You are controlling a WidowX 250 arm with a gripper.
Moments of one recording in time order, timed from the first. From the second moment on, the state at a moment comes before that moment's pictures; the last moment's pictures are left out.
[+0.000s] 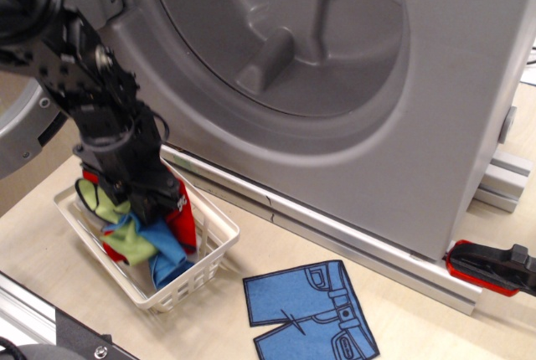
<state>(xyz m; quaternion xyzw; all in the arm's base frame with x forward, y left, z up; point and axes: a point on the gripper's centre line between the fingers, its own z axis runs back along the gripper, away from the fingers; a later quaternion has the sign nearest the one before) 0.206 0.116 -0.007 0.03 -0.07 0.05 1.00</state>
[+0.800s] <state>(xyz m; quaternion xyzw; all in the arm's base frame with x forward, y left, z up) 0.235 0.053 0.068 -0.02 -0.17 -0.03 0.98</state>
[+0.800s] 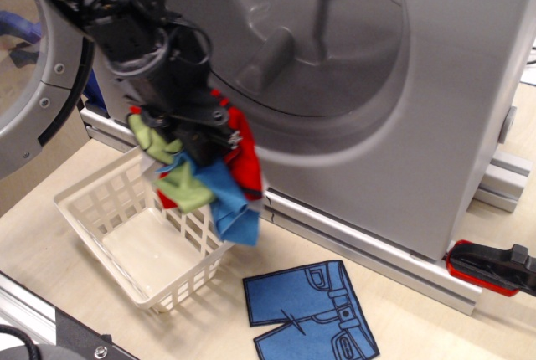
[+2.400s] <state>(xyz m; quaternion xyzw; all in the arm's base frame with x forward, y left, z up) 0.346 0.031 0.051 0.00 -0.29 -0.01 0.96</state>
